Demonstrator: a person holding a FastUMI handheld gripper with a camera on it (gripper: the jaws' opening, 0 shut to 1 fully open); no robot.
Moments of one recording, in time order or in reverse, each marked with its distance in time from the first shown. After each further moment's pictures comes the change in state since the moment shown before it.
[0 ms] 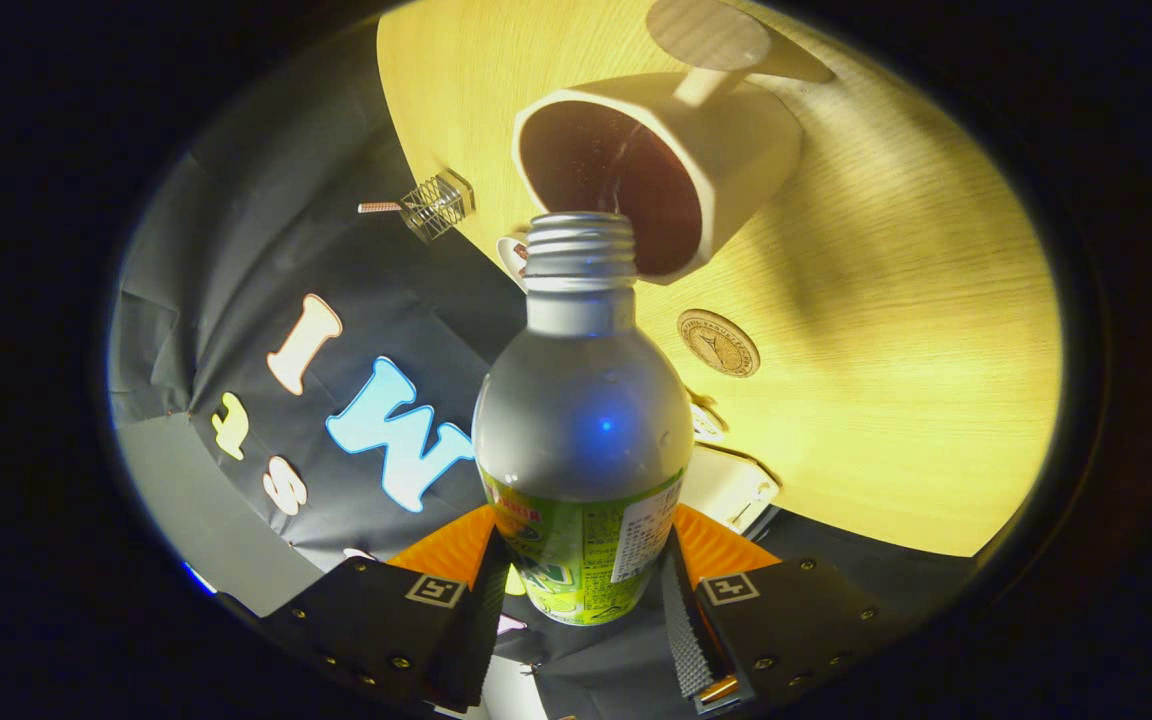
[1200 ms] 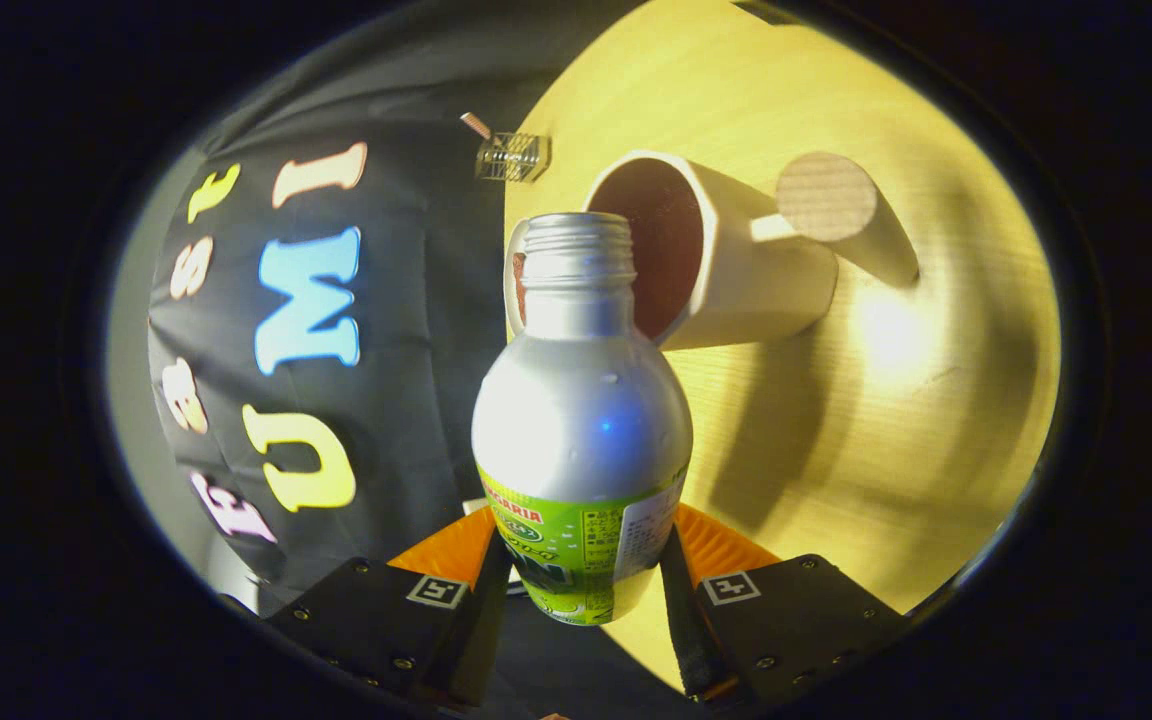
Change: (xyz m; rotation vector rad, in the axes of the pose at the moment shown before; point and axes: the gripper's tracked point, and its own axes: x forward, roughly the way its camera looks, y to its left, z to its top) arm -0.018 -0.088 0.050 -0.772 -0.096 -0.307
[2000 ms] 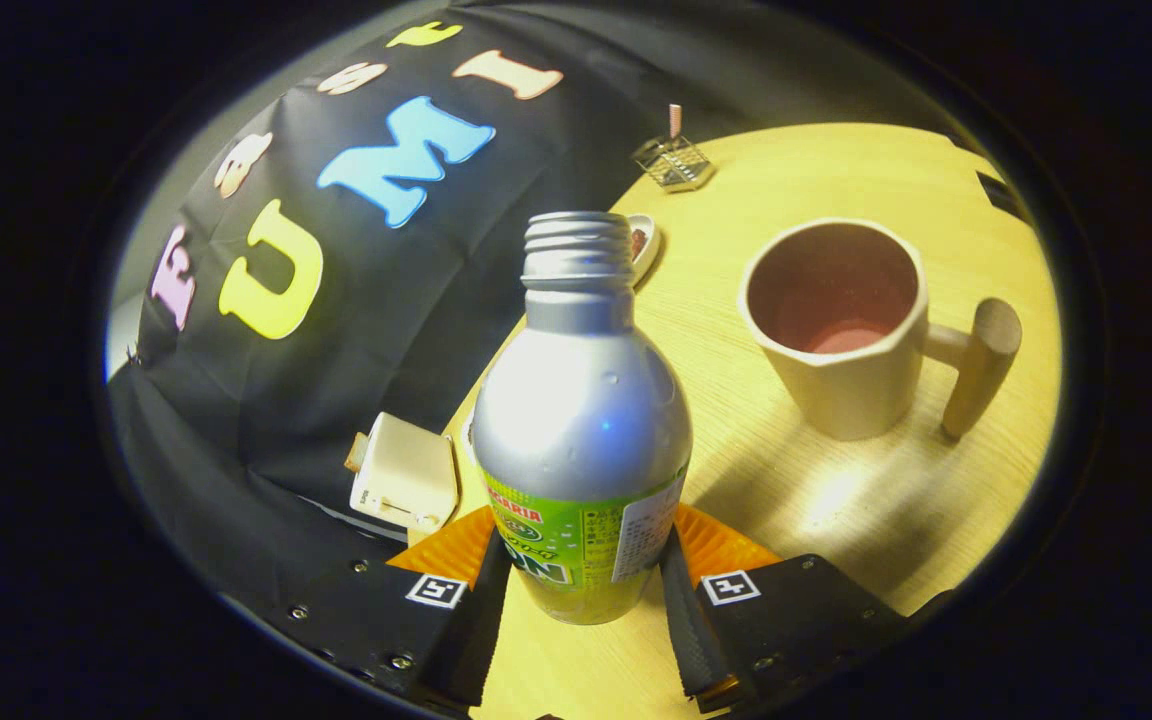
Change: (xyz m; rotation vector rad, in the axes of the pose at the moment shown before) arm 0.027 0.000 -0.019 -0.625 -0.063 -0.086
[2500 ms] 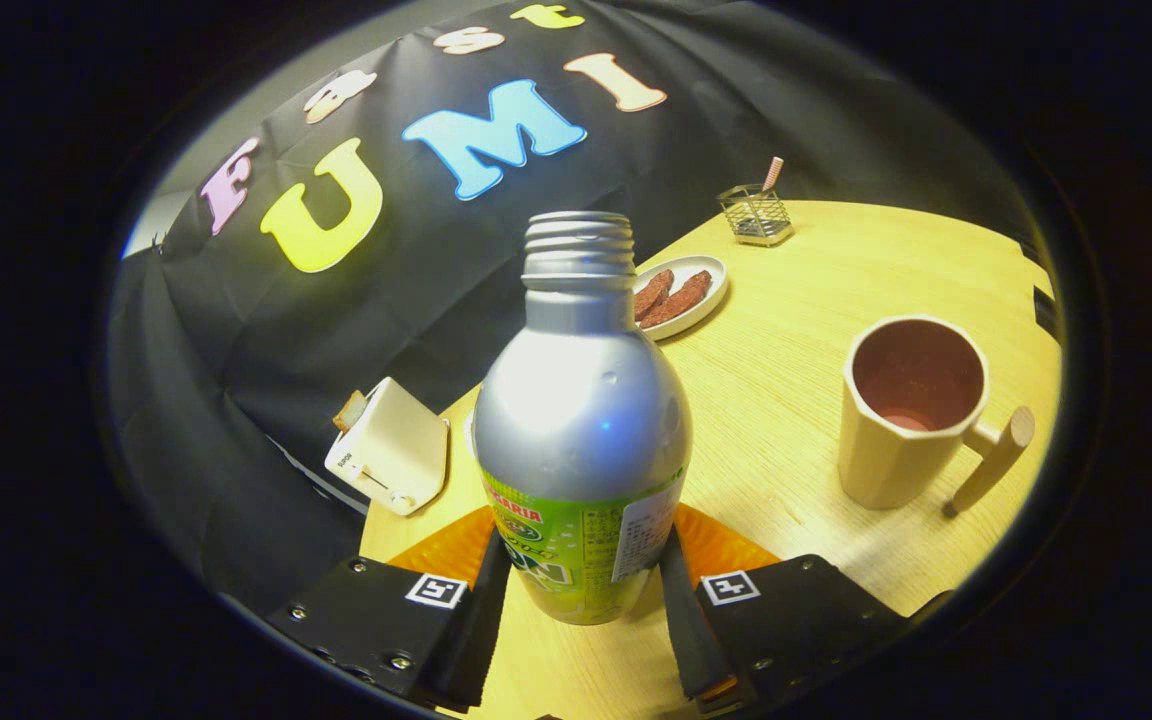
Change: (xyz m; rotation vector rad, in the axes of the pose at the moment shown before) arm 0.021 0.028 0.006 -0.268 -0.070 -0.016
